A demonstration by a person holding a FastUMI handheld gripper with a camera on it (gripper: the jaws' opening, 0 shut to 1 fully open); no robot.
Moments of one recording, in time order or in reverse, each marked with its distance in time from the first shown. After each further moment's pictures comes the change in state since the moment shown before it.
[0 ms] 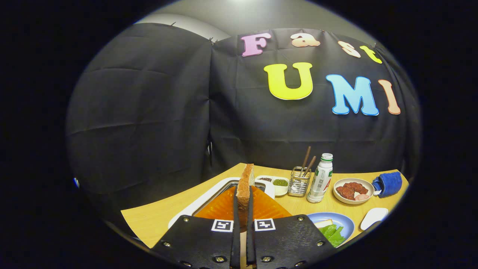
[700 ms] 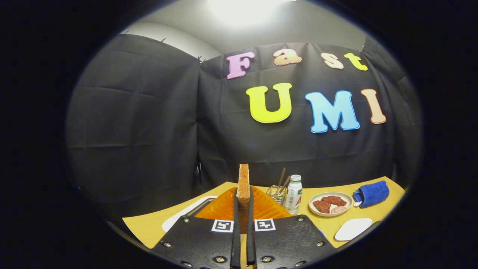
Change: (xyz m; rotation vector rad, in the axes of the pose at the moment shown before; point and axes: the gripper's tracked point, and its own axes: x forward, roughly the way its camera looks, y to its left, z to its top) arm -0.061 -0.075 0.039 0.028 -0.113 -0.098
